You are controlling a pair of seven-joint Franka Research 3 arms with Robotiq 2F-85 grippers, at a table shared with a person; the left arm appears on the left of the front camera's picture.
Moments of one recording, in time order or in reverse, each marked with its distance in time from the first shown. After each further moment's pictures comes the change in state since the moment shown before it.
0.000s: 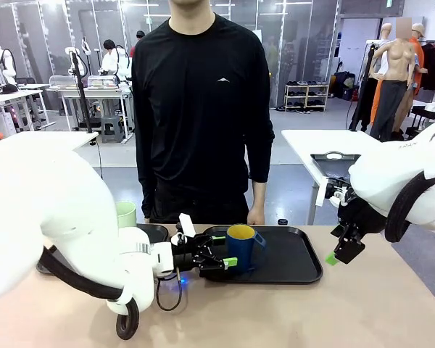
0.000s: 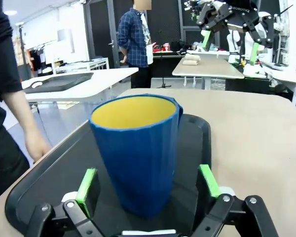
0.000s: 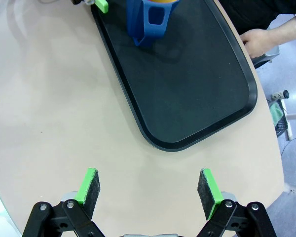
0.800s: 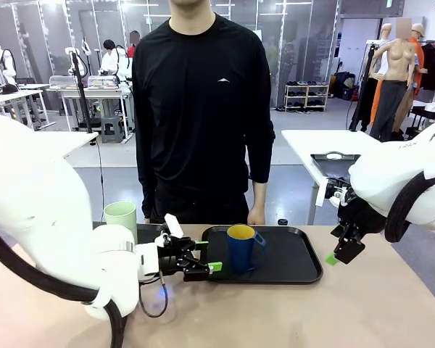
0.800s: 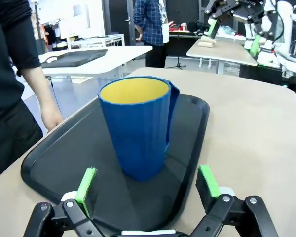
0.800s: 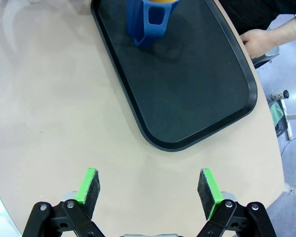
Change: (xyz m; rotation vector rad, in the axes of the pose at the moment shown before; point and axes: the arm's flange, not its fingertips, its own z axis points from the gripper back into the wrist) left arm 0.020 -0.025 0.049 0.088 0.121 0.029; right arm 0.000 0.000 0.000 0.000 0.000 0.000
